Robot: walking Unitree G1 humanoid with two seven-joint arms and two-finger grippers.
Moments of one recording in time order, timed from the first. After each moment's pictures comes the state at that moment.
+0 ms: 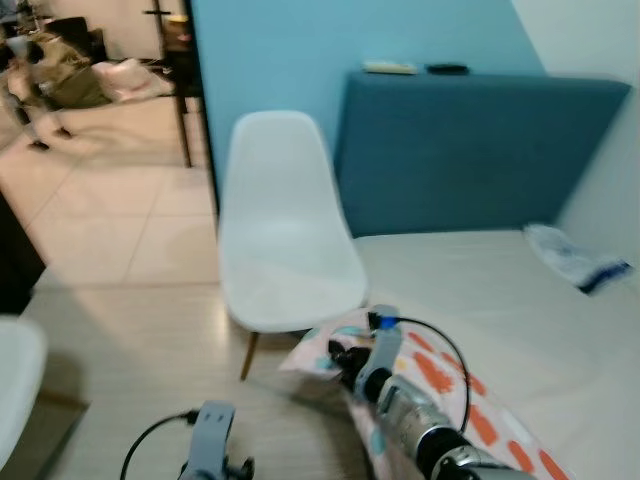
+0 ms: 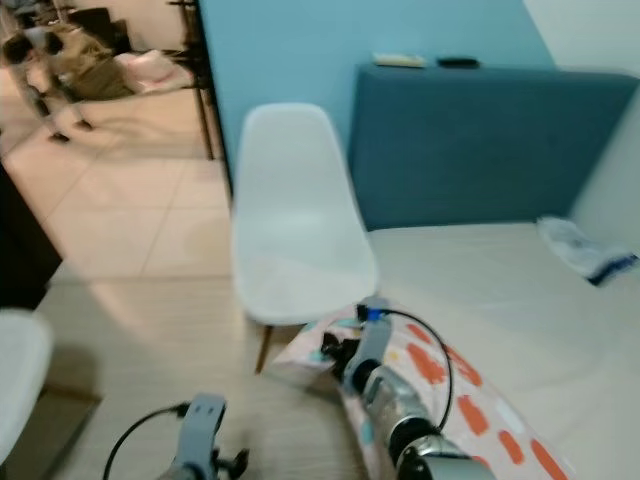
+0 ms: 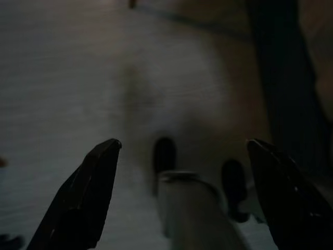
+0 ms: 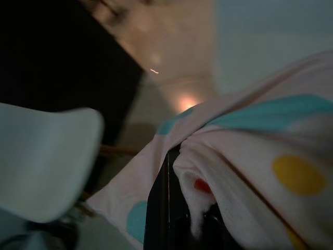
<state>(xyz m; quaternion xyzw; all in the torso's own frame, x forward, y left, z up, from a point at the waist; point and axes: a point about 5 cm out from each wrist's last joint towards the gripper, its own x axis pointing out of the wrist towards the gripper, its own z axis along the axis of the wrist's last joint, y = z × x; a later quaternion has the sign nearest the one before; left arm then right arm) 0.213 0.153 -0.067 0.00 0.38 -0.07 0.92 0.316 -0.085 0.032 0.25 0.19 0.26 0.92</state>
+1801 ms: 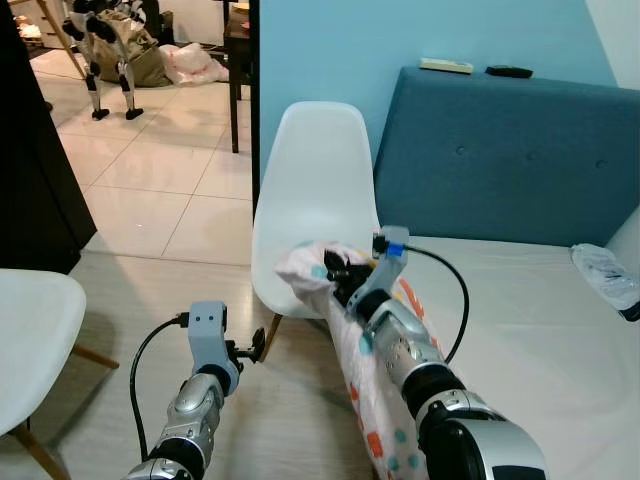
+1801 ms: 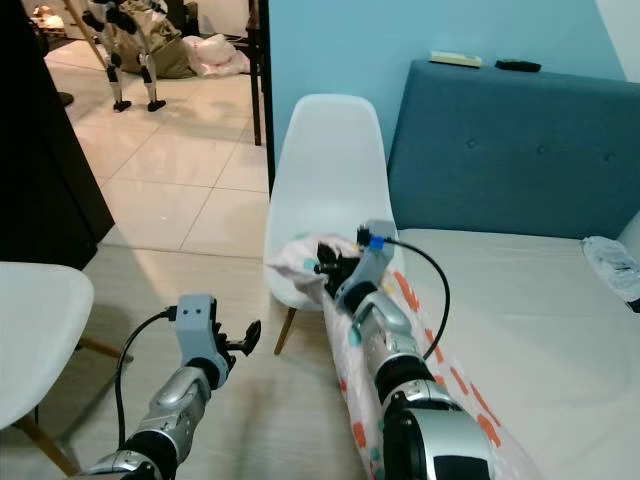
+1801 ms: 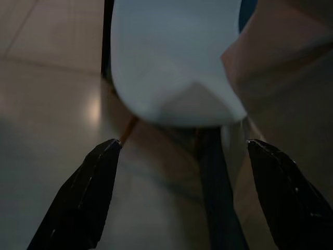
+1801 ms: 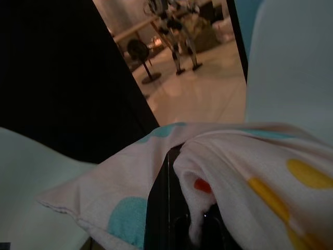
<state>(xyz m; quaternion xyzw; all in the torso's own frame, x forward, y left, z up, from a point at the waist) 0.316 0.143 0.035 -0.10 0.09 -0.08 0.99 0.372 -0.092 0.130 0.21 -0.01 0.26 0.94</state>
